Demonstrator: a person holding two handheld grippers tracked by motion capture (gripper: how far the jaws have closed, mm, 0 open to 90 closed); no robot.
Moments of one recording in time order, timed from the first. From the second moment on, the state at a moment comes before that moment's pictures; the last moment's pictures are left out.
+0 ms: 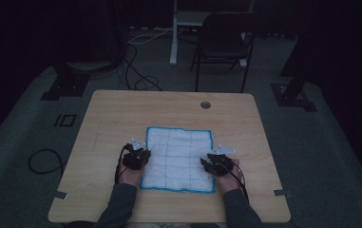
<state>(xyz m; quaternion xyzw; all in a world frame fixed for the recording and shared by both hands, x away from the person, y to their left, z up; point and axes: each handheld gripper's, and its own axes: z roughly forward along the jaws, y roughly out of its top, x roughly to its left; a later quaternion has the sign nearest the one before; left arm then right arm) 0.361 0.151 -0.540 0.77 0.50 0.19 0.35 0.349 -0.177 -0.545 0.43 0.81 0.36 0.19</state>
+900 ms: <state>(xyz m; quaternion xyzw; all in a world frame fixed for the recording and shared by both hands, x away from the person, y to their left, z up) 0.353 0.169 -0.540 0.76 0.52 0.18 0.35 0.347 -0.191 -0.540 0.44 0.79 0.37 0.19</state>
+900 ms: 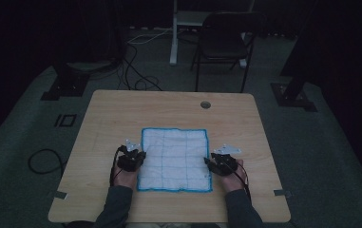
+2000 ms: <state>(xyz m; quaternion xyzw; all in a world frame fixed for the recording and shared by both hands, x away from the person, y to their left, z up) 0.353 0.169 -0.506 0.75 0.49 0.18 0.41 0.350 -0.209 -0.544 0.47 0.78 0.38 0.19</state>
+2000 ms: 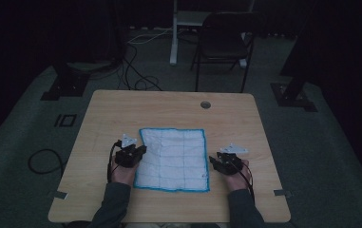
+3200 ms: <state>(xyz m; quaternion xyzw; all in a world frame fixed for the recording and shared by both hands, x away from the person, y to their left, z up) 0.359 0.126 -0.470 0.75 0.44 0.15 0.47 0.349 -0.206 -0.545 0.46 0.78 0.36 0.20</state>
